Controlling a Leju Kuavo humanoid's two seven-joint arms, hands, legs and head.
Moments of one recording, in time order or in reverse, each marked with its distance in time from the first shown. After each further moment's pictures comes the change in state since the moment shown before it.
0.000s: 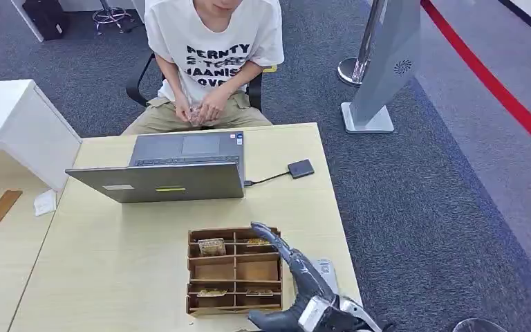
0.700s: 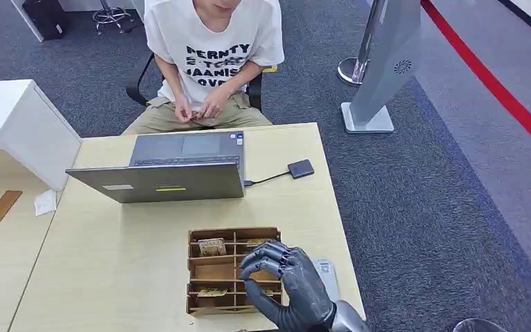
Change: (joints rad) left arm 0.000 -0.006 0.001 0.000 -0.022 0.002 -0.009; right arm -0.047 -0.017 0.152 -0.035 0.384 -0.352 0.026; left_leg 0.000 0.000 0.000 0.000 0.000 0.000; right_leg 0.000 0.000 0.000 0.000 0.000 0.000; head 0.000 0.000
